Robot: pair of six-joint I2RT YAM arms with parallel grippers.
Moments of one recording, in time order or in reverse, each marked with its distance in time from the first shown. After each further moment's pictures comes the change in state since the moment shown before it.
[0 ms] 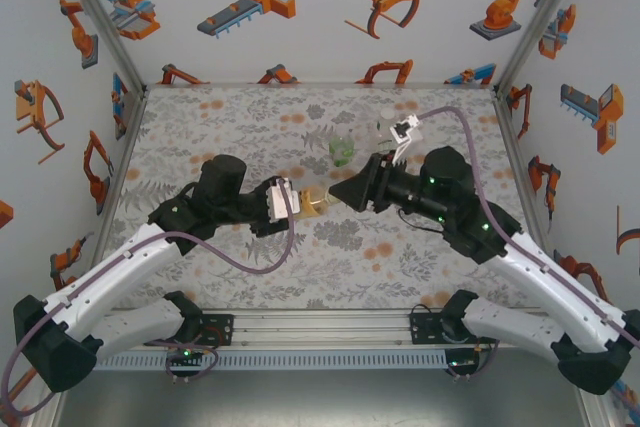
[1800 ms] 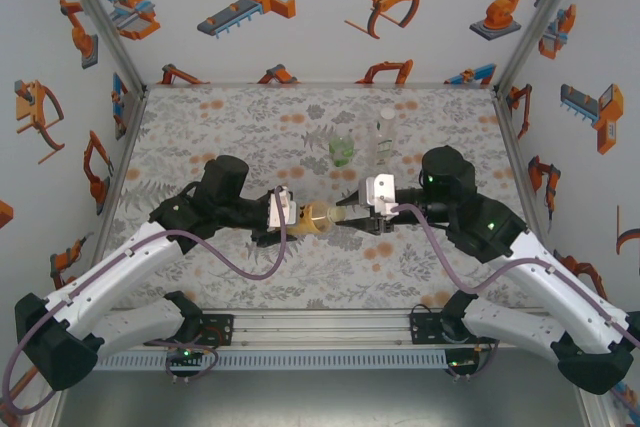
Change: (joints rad) left arm 0.000 0.012 0.009 -0.060 0.199 0.046; right arm 0.001 0.024 0.044 -0.141 -0.486 -1.168
